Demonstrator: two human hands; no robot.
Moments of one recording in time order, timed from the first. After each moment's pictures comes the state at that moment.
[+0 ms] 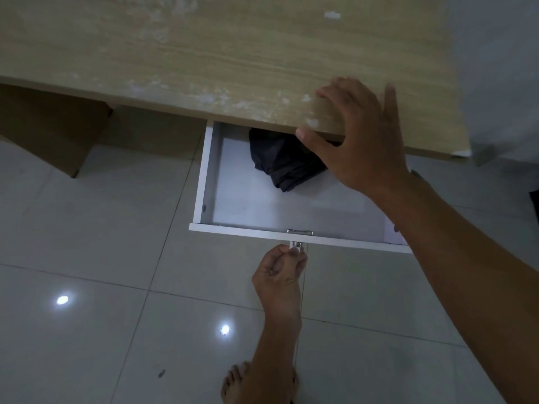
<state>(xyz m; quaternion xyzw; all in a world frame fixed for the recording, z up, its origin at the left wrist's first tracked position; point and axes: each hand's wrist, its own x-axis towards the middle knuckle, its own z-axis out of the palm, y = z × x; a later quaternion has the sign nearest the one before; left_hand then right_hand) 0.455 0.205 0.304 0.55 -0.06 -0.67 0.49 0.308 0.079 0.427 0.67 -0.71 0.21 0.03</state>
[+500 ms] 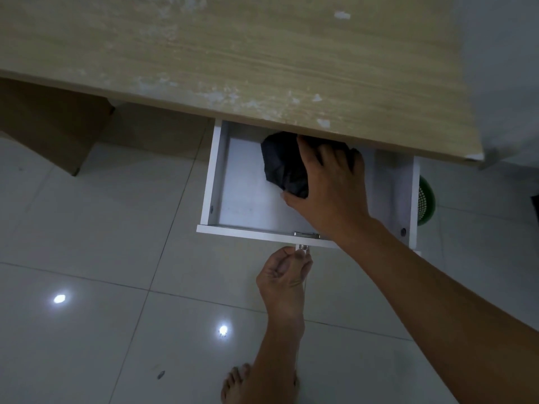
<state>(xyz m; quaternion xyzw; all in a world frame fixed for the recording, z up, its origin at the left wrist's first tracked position) 0.460 0.202 0.297 0.54 -0.06 -0.69 0.48 0.353 0.102 0.362 0.66 -0.74 0.07 0.04</state>
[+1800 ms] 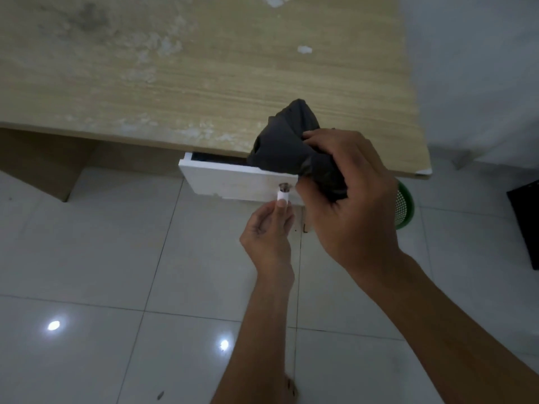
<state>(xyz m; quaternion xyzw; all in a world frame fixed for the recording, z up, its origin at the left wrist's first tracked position) 0.427 0.127 0.361 0.52 -0.11 -0.67 0.52 0.350 0.145 0.478 0.65 -0.60 0.46 0.05</state>
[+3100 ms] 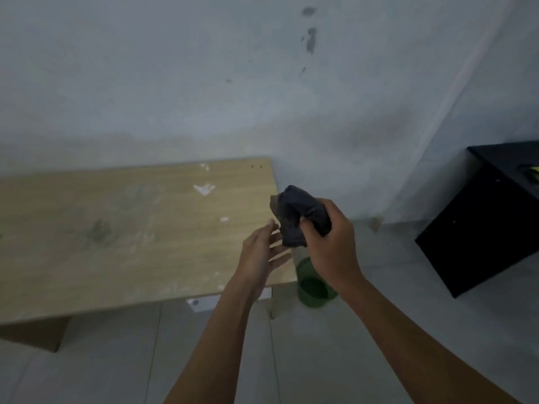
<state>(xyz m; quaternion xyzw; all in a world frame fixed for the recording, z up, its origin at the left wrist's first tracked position) 0.324 0.106 0.691 0.38 -0.46 -0.76 0.25 0.217 0.200 0.741 0.42 -0.69 0.59 -0.08</state>
